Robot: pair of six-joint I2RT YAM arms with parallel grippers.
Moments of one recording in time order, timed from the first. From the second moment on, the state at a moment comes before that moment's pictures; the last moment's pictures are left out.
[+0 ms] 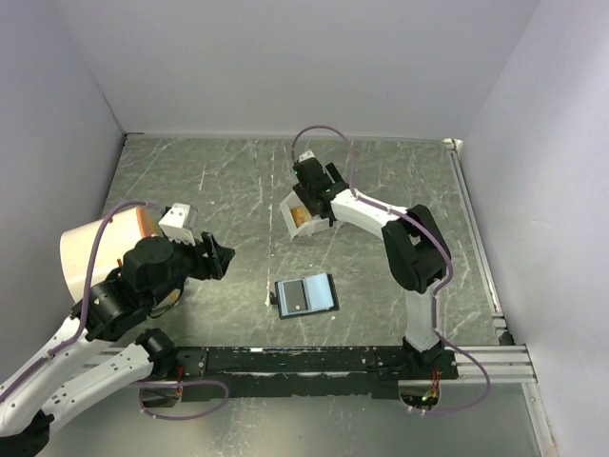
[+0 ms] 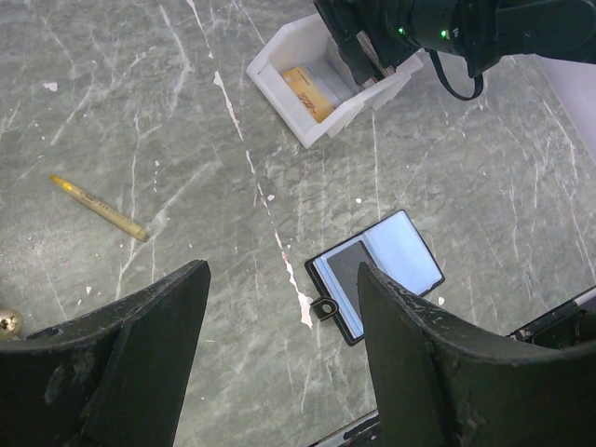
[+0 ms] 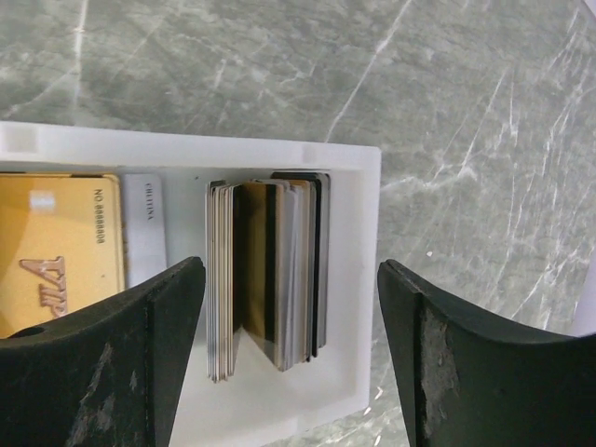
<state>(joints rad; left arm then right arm) -0.78 0.58 0.79 -0.57 -0.27 -0.43 0.61 2.00 1.45 -0.28 0.55 -0.15</state>
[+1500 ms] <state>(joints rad) -0.78 0.58 0.79 -0.57 -0.27 -0.43 0.65 2.09 1.48 -0.25 0.71 -0.18</state>
